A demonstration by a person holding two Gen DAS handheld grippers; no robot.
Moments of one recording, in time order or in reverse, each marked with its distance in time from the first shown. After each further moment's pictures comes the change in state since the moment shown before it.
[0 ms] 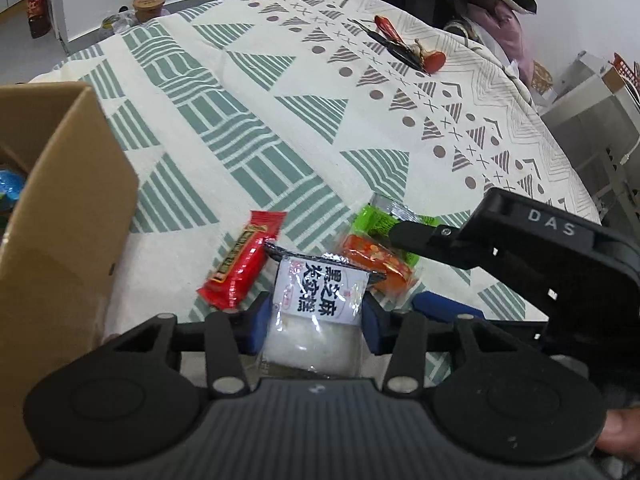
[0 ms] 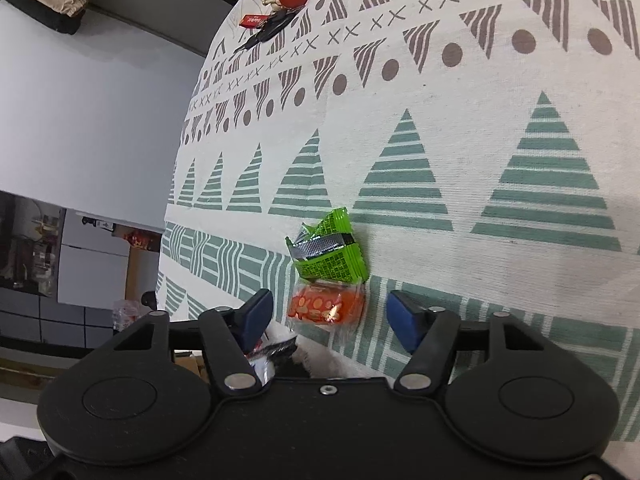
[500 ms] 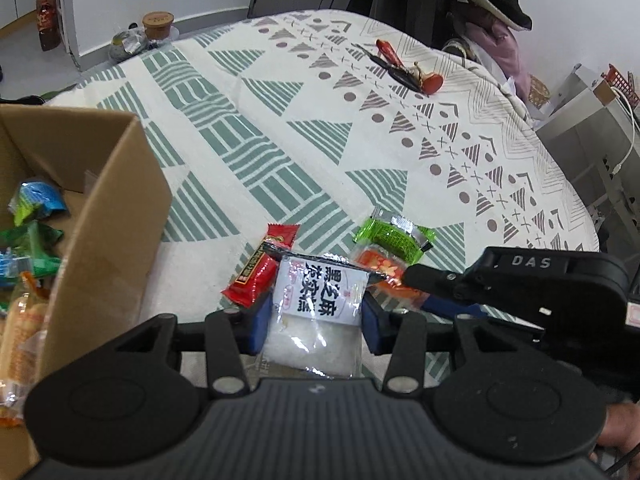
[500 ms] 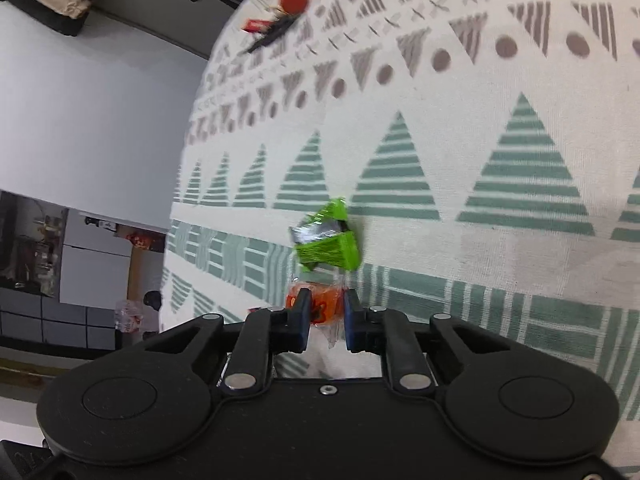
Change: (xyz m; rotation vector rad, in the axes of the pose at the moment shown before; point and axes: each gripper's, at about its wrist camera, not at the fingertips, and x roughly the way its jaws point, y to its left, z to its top) left arm -0.034 0.001 -0.004 0.006 -0.057 0.016; right arm -0.029 0.002 -0.005 -0.010 -0.017 0.017
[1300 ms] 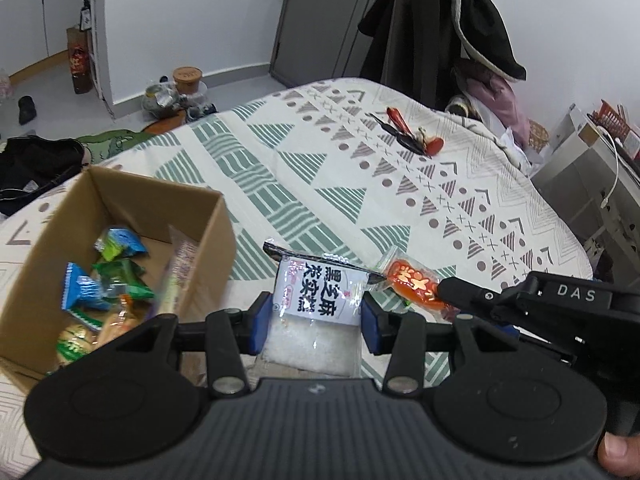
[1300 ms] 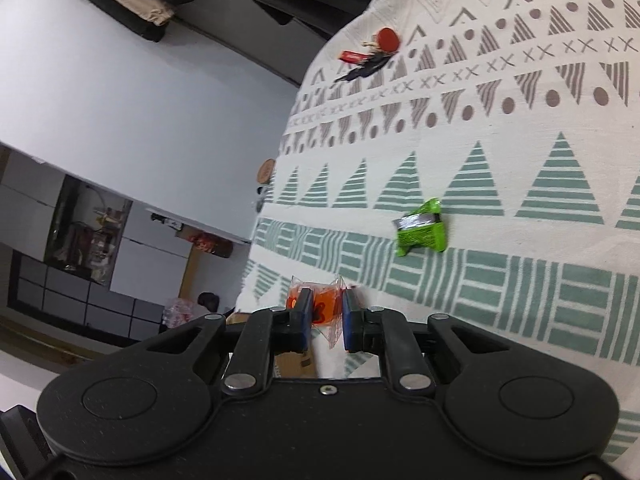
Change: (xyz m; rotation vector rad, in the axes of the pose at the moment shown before) left arm -0.086 0.006 -0.003 -0.002 -0.159 0.069; right arm -0.063 0.032 -0.033 -0.095 -0.071 0.185
